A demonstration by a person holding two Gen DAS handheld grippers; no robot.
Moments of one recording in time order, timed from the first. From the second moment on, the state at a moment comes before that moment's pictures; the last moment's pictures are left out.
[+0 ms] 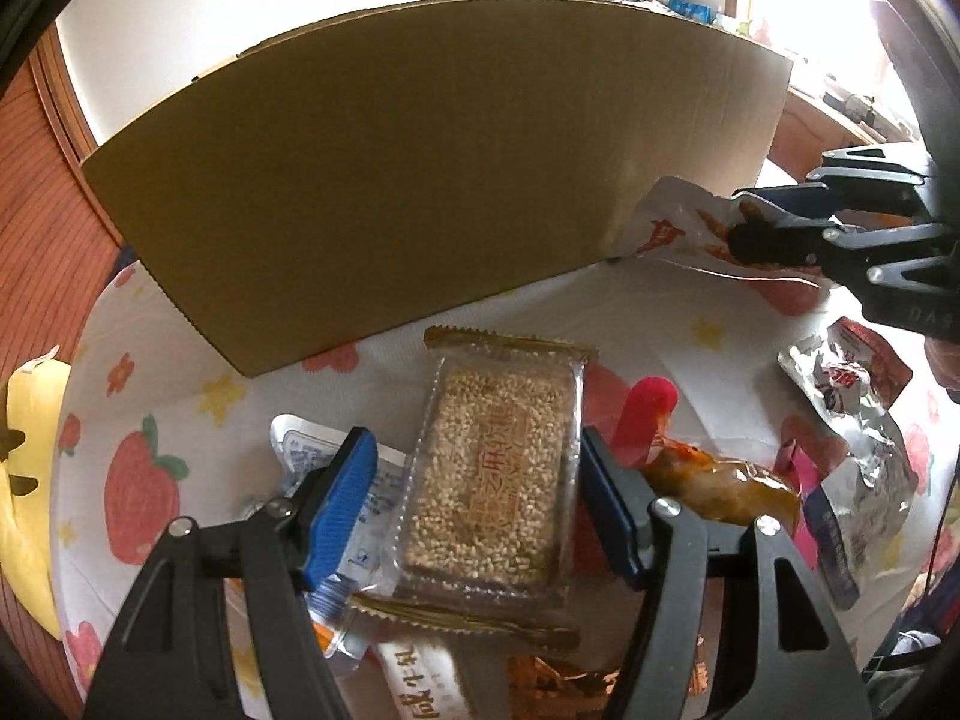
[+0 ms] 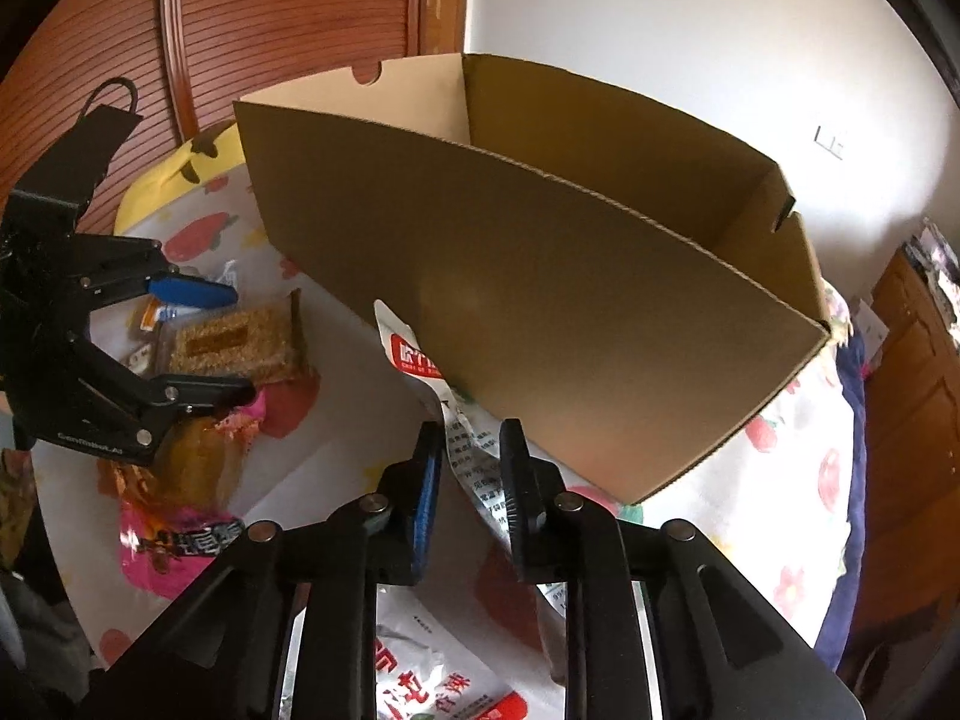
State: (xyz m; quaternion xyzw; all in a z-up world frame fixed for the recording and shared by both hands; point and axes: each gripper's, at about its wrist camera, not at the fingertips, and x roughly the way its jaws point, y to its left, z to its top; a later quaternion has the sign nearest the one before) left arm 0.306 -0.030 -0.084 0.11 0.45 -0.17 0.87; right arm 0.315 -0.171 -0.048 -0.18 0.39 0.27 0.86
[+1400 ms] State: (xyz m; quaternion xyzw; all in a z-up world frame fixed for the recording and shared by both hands) left arm 0.220 -0.001 0.013 0.07 0.30 -0.17 0.94; right arm 0.239 -0.184 0.031 -0.18 0.31 0.21 0.91
